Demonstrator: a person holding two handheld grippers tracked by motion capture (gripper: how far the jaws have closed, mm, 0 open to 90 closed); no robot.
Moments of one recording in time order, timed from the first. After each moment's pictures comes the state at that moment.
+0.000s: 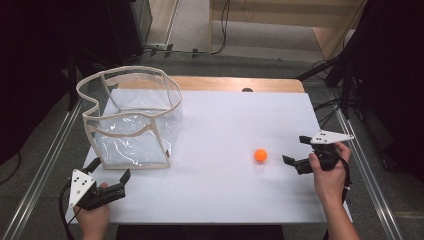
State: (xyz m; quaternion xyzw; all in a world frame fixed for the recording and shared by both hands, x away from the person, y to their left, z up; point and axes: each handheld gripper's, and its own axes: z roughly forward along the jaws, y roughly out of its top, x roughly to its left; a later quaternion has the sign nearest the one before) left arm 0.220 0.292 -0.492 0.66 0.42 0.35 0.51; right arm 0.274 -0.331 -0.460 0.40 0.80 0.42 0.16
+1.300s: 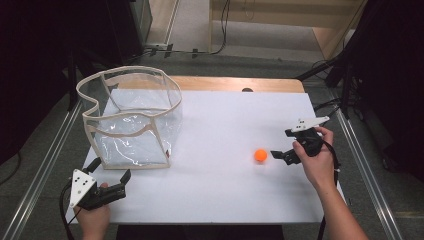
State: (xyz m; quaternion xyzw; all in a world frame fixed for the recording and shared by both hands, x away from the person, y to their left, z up) left arm 0.220 0.291 -0.492 0.66 0.42 0.36 0.51; right arm 0.315 -0.300 -0.450 0.36 0.85 0.36 0.11
